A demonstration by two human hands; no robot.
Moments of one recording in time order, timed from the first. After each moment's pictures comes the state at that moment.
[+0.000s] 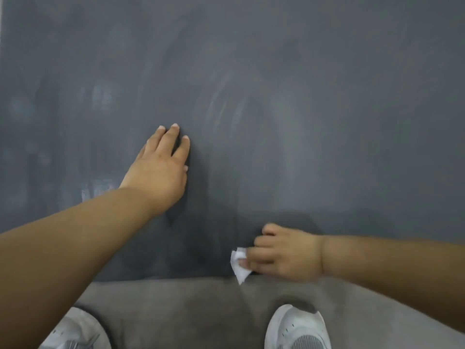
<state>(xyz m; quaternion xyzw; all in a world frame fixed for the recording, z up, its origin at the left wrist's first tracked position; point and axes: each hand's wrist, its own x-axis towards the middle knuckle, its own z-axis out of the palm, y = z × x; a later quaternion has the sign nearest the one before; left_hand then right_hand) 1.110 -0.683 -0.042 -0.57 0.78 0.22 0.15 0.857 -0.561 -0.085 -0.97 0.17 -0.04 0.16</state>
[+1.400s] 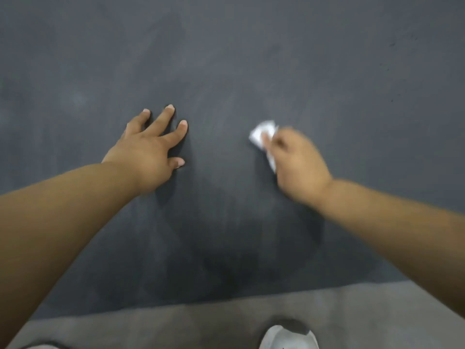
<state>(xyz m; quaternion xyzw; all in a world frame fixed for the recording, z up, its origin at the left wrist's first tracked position) 1.088 -0.744 -0.041 -0.56 0.75 0.26 0.23 0.826 -0.685 -0.068 -0.74 0.63 -0.16 0.17</state>
